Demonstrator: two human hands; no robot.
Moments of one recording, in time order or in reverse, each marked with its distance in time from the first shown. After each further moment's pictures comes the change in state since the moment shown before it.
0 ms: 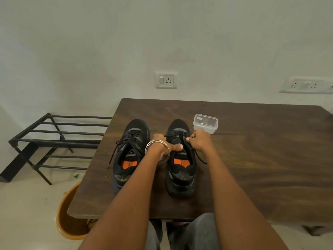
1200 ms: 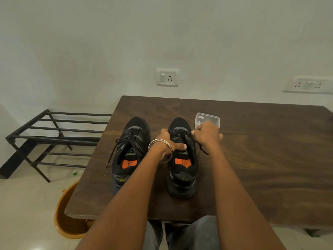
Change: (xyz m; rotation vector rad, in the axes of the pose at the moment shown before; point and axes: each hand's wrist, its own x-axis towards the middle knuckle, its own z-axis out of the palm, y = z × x) left_hand -0.006 0.005 0.001 0.042 0.008 0.104; right_hand -0.009 -0.020 -0.022 -0.068 0.183 0.078
